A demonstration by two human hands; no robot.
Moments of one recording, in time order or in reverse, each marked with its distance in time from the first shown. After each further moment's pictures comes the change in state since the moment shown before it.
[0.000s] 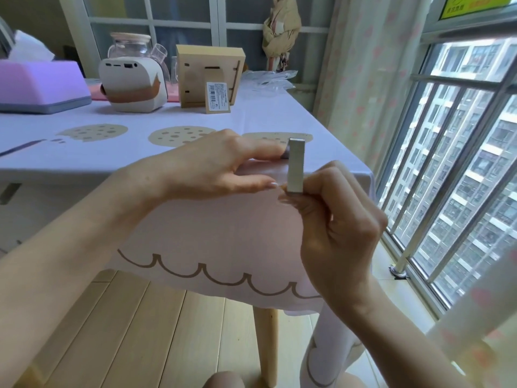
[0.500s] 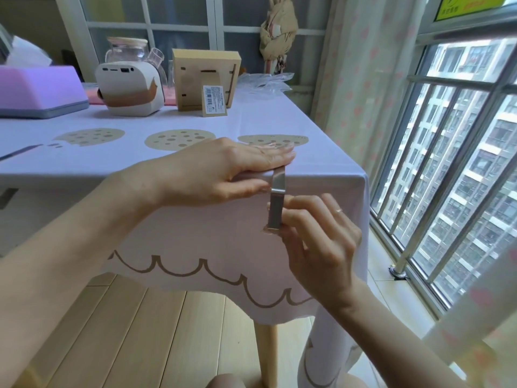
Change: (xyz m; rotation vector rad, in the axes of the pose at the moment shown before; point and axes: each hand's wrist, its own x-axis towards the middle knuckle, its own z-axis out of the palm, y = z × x) left_hand 0.001 -0.010 0.004 0.084 -0.023 0.078; right_hand -0.032 0.034 0.003 -0.211 -0.112 -0.218
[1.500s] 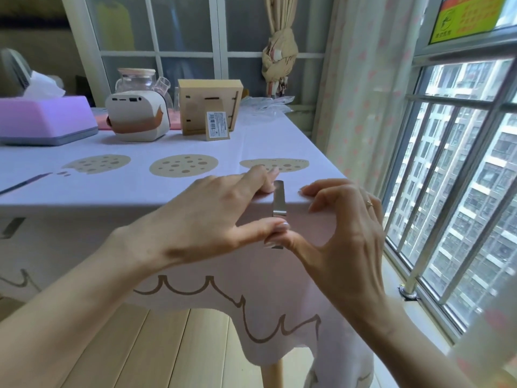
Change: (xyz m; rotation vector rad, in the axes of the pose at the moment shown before) left_hand -0.012 0.026 0.008 0.055 0.094 -0.270; right_hand 0.030 0.008 -0.012 -0.071 -0.020 0.269
